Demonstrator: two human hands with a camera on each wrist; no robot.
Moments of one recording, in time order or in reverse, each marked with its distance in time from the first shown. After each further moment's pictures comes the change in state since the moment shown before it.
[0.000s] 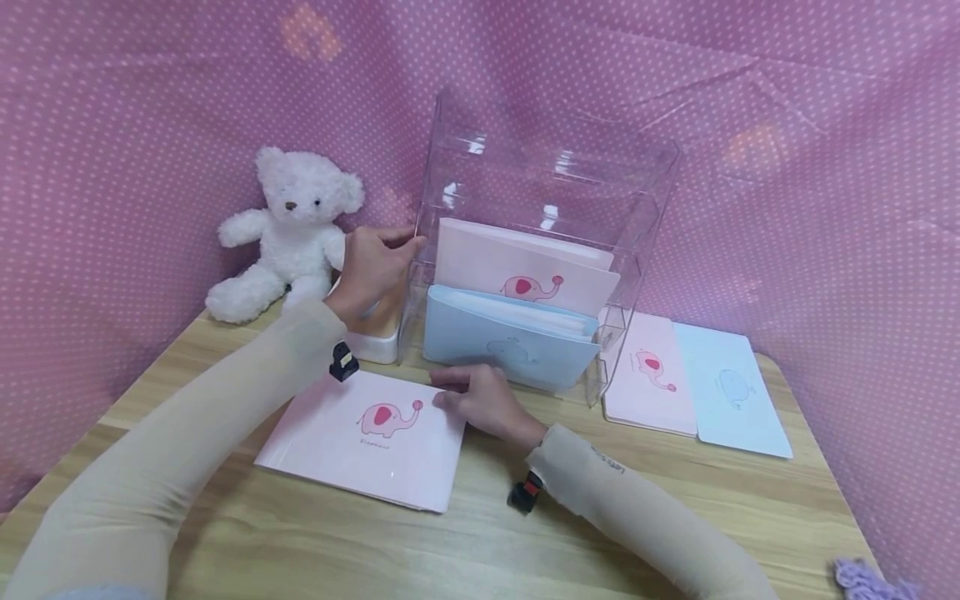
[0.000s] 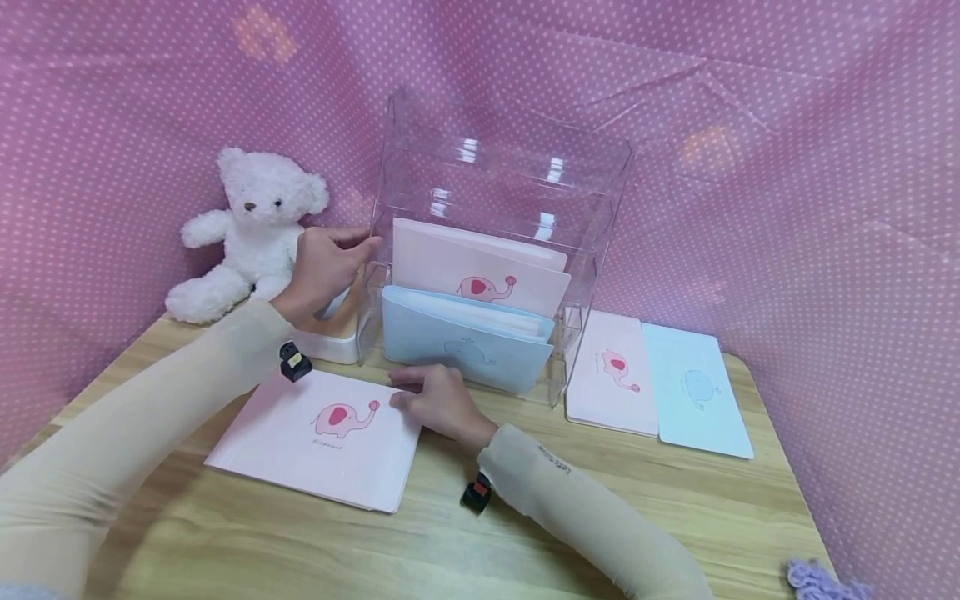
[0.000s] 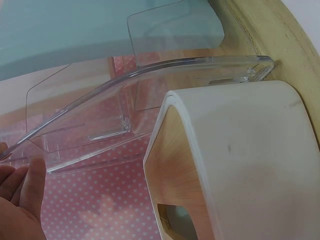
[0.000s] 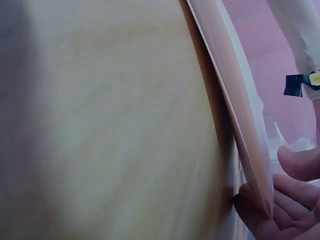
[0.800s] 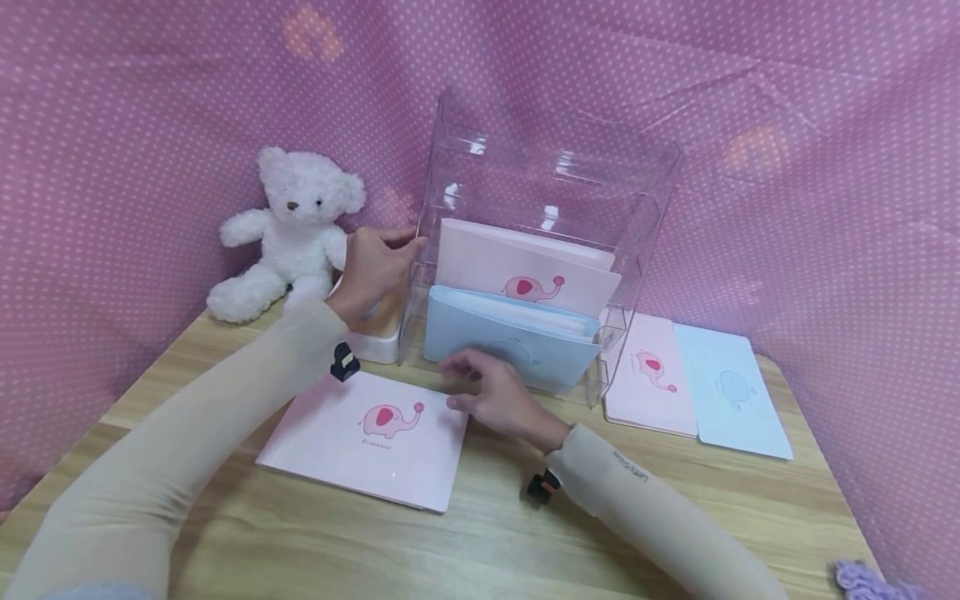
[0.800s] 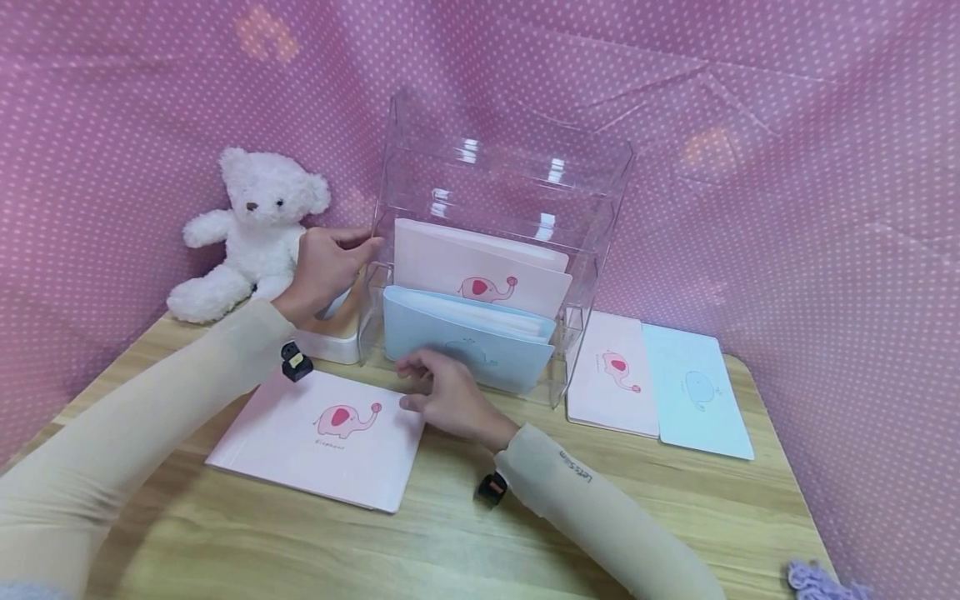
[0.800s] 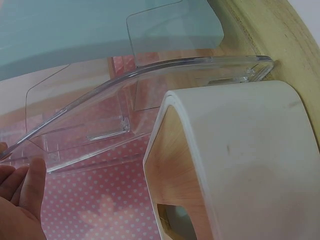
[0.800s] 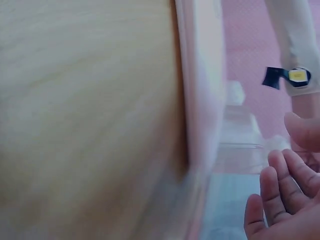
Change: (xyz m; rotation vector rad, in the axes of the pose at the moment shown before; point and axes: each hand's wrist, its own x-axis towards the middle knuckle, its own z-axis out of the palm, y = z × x) left_hand 0.000 -0.001 0.000 -0.004 0.005 0.001; right_hand -0.012 -0.009 -0.022 0.057 0.018 -0.187
